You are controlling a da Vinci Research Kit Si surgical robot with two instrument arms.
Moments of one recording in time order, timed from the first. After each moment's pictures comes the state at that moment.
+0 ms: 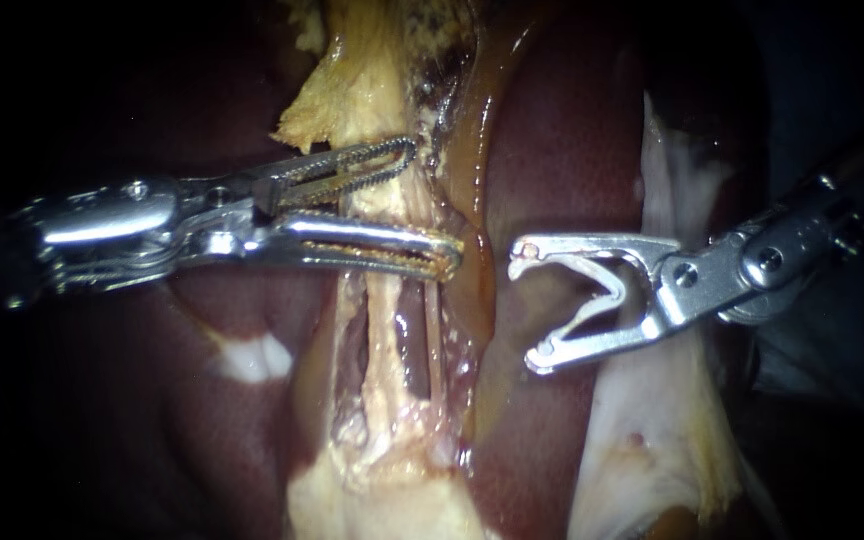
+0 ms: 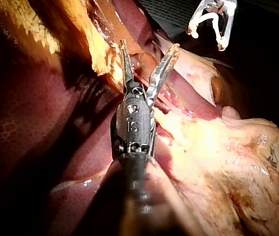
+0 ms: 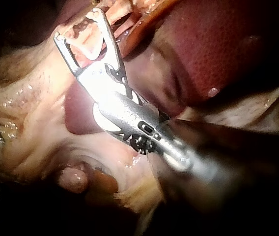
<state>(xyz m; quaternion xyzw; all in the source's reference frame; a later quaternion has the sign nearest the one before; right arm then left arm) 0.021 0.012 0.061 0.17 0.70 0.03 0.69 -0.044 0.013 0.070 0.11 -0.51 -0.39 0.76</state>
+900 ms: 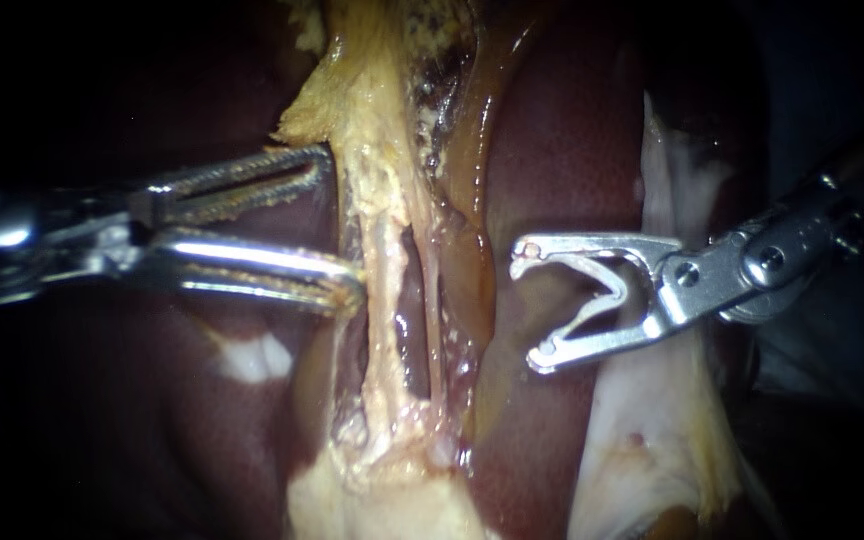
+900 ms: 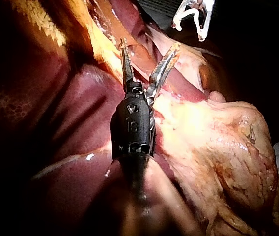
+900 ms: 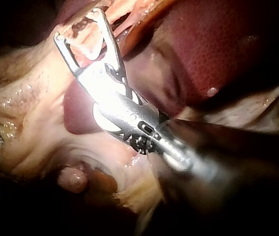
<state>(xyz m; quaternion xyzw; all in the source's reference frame) 0.021 0.012 0.061 0.17 0.70 0.03 0.69 -0.035 0.016 0.056 0.11 -0.53 -0.38 0.75</state>
